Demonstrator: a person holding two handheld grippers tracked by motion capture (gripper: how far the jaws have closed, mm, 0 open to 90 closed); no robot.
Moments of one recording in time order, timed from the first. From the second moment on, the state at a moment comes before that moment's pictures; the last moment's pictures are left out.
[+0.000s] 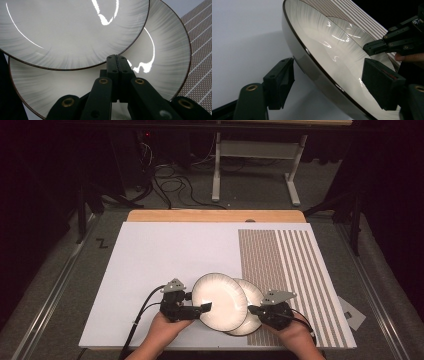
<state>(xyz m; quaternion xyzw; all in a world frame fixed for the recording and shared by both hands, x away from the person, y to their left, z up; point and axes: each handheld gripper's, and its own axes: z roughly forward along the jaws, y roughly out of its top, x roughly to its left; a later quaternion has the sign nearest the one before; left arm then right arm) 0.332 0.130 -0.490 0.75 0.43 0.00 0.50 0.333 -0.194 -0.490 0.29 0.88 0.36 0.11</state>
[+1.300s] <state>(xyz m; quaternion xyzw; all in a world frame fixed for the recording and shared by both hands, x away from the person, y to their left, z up) 0.335 0.128 -0.487 0.74 0.48 -0.04 0.47 0.331 -0.199 -0.485 0.30 0.87 0.37 0.12</state>
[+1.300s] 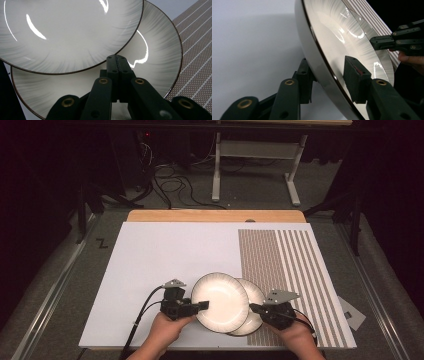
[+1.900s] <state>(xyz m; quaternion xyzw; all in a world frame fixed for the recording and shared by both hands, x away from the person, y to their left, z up) 0.335 0.133 -0.484 0.73 0.48 -0.05 0.49 0.330 -0.202 -0.480 0.30 0.86 0.38 0.13</state>
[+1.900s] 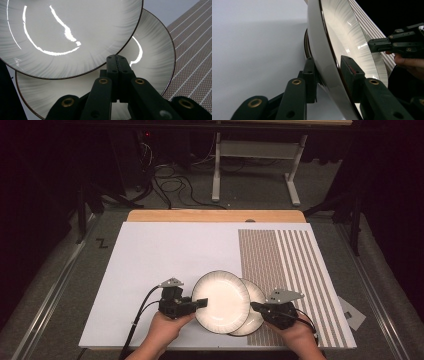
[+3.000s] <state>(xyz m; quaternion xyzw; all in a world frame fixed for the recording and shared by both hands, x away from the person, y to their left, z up) 0.320 0.142 -0.479 0.70 0.45 -0.03 0.55 0.330 -0.241 -0.458 0.35 0.80 0.46 0.15</state>
